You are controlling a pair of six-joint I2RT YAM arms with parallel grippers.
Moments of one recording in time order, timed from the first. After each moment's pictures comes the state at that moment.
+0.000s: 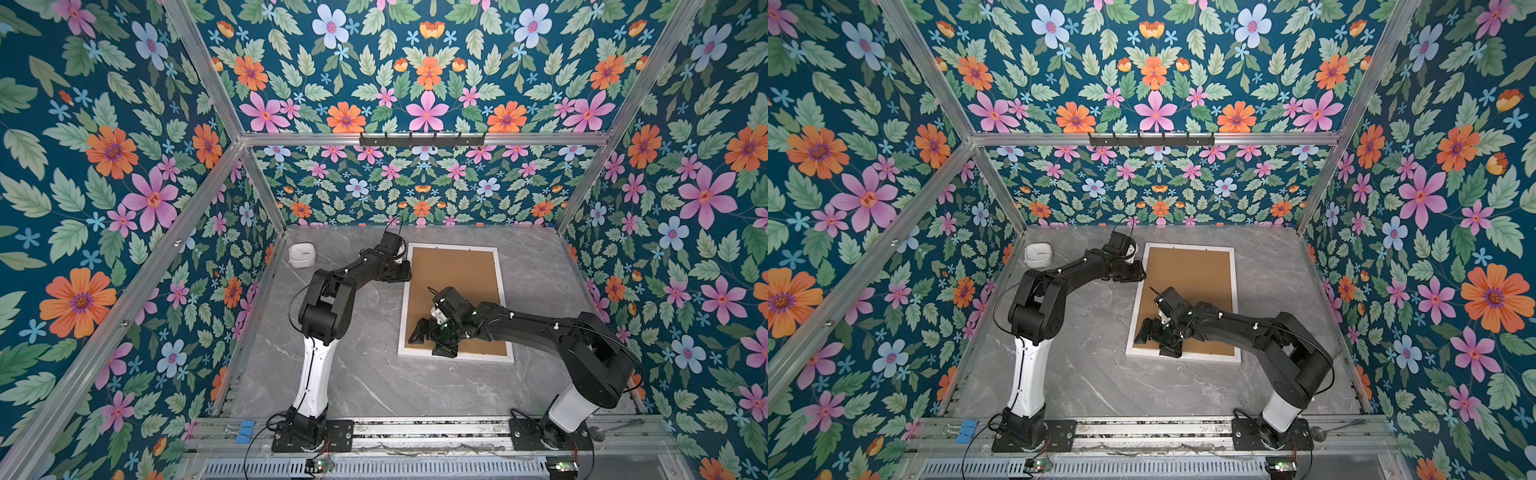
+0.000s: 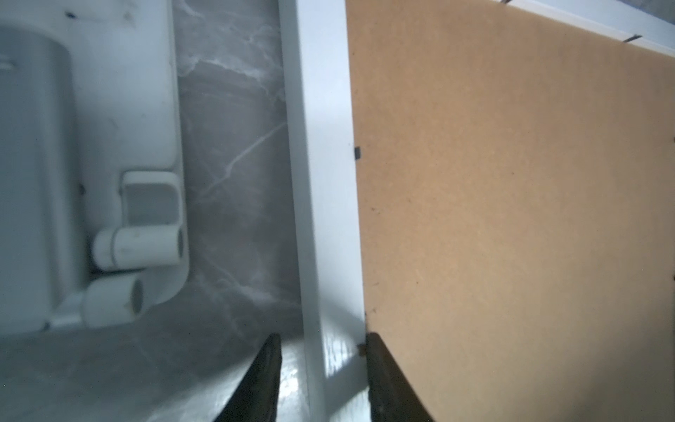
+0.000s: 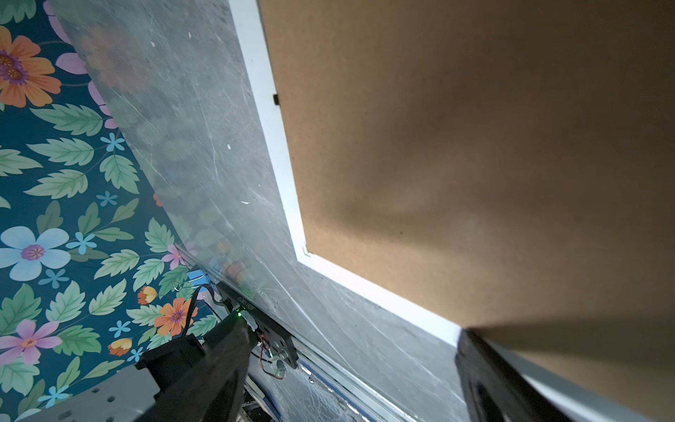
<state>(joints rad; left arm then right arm) -0.46 2.22 1.65 -0.45 0.22 -0.36 0.78 1.69 0.96 -0.37 -0.44 1.05</state>
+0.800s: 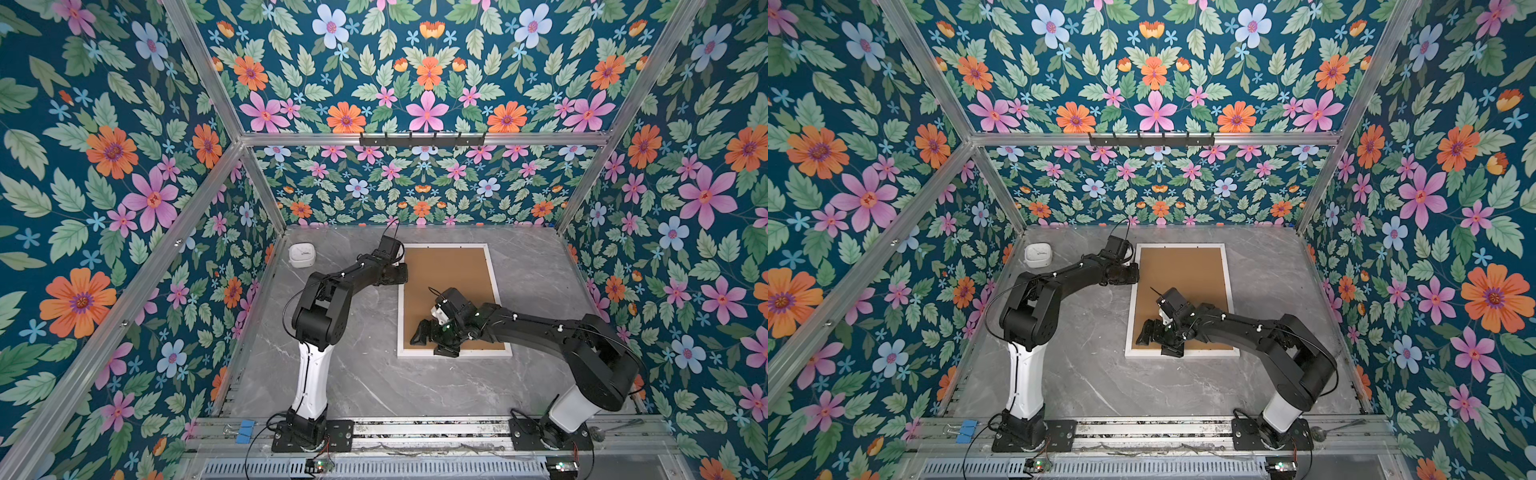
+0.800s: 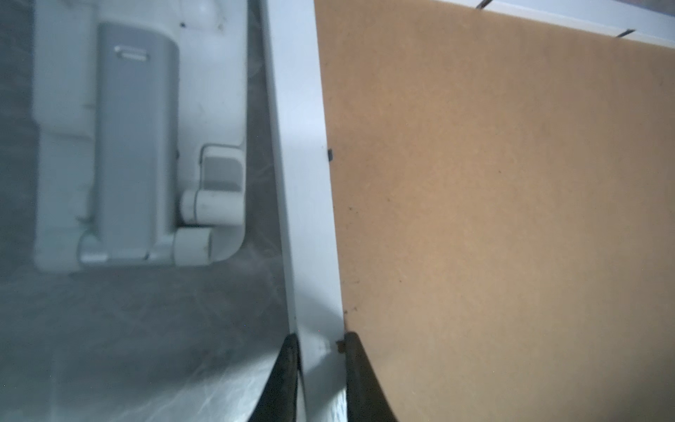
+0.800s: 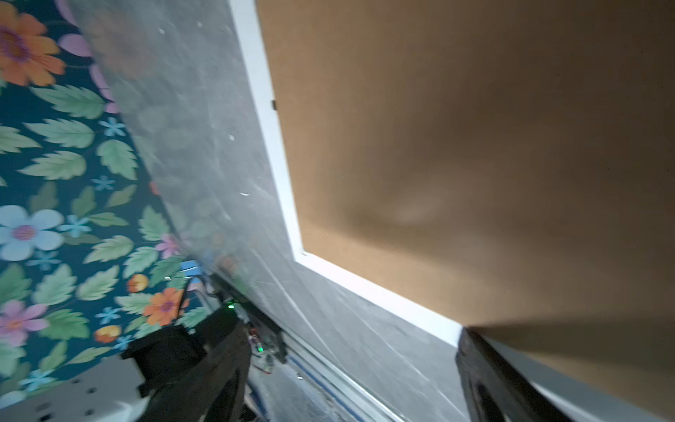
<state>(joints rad) -0.46 2.12 1.51 -0.40 0.12 -0.40 0.78 1.61 0.94 -0.42 -0.42 0.97</state>
